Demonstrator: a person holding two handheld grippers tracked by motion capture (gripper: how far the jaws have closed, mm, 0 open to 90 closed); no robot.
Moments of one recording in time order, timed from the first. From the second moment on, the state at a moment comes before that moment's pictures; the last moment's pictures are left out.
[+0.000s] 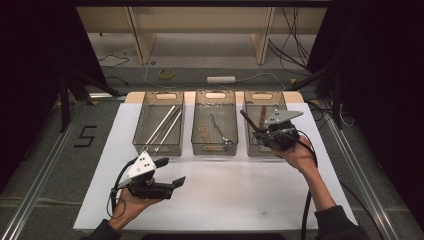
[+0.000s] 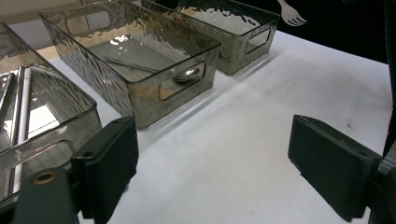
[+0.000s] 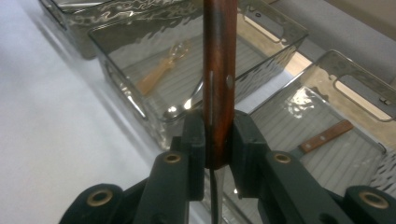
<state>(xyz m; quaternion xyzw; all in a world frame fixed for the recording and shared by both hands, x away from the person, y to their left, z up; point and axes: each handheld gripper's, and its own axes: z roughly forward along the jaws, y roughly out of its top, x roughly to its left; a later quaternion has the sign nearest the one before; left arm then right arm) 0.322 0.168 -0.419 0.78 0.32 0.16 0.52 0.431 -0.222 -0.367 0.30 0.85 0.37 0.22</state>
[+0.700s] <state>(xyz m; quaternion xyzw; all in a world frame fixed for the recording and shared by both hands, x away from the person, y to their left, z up) 0.321 0.167 -0.422 0.78 0.32 0.16 0.52 0.479 -0.236 -0.354 0.35 0.83 0.37 0.23</state>
